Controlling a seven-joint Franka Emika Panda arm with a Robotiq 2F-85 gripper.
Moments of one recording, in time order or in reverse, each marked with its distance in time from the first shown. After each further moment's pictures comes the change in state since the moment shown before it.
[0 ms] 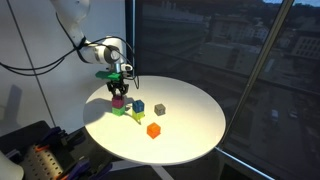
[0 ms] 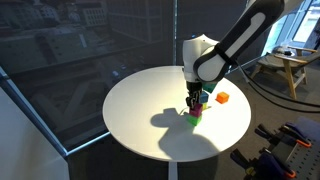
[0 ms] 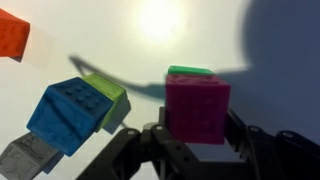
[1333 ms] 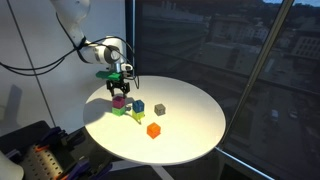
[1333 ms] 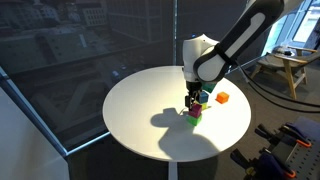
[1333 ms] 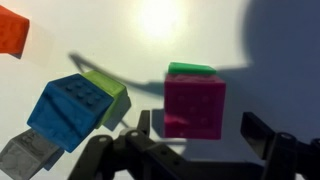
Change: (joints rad) arm 0.000 0.001 -0.001 0.001 0.000 0.012 -0.001
